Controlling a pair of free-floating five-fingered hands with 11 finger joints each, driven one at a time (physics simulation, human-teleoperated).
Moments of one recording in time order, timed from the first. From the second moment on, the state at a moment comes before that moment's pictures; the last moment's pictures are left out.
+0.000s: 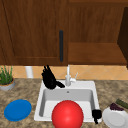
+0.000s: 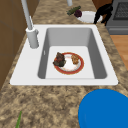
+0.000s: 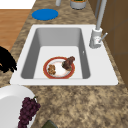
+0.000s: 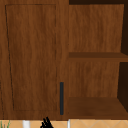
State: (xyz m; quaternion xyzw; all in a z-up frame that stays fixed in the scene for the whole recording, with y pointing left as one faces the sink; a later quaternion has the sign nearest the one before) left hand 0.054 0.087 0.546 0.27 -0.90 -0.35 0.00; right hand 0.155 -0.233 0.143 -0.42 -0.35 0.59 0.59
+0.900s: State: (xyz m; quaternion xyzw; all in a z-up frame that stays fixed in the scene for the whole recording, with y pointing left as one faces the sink) left hand 0.055 0.026 0.624 0.27 -0.91 -0.33 0.01; right hand 0.155 -0.233 0.143 -0.42 -0.35 0.59 0.59
